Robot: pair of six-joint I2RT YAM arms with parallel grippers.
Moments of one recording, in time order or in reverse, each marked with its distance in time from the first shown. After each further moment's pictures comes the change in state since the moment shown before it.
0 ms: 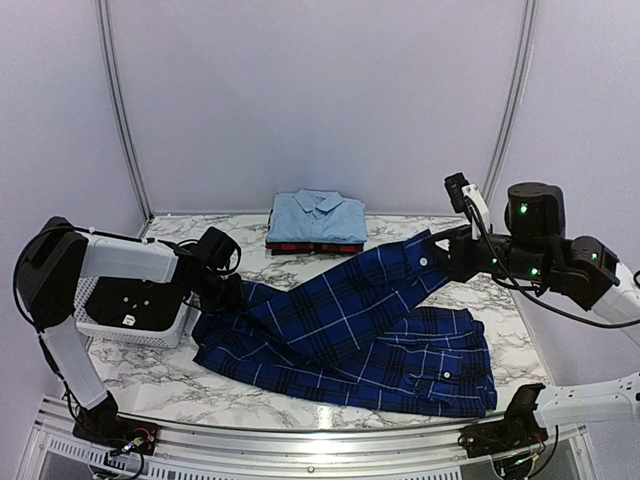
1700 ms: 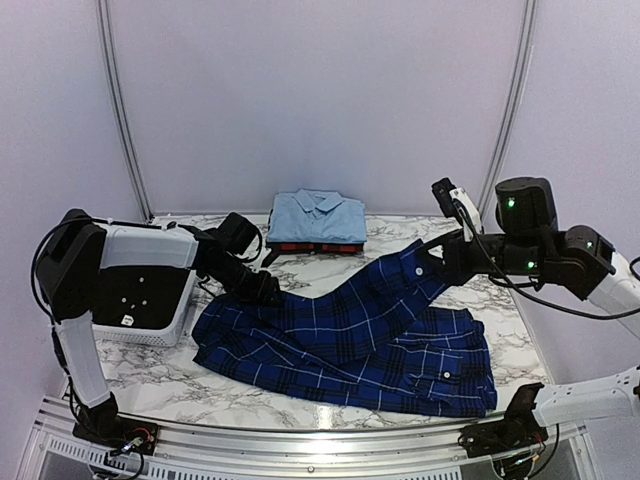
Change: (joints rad) left arm -0.039 0.131 0.225 -0.084 0.332 0.479; right arm 0.000 0.058 0.060 -0.106 -0.080 0.004
